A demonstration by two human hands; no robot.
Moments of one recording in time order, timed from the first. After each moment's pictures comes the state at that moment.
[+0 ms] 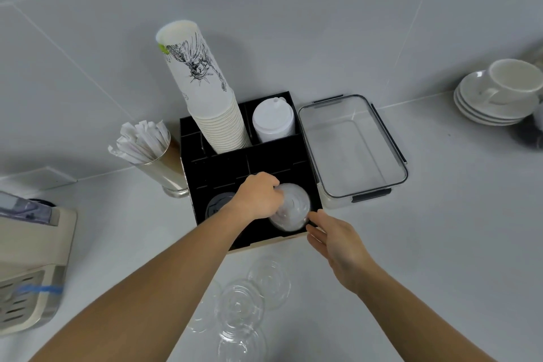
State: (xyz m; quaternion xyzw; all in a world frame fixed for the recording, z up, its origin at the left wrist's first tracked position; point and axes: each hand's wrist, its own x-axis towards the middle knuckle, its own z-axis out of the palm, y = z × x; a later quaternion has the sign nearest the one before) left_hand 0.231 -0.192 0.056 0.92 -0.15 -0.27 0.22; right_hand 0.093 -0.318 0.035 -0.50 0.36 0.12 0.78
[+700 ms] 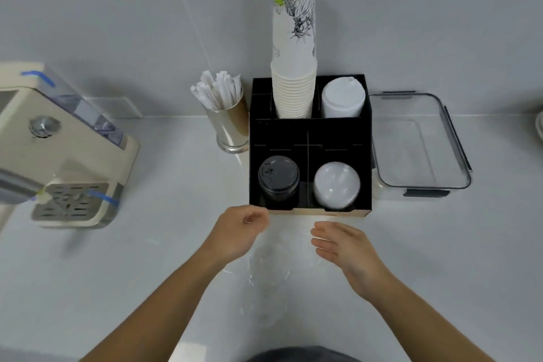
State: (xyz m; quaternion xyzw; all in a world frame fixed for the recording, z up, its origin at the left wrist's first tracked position) left_hand 0.108 -0.044 0.043 0.84 0.08 -0.23 0.48; right_hand 0.063 -0.267 0.013 -0.57 0.32 0.22 0.72
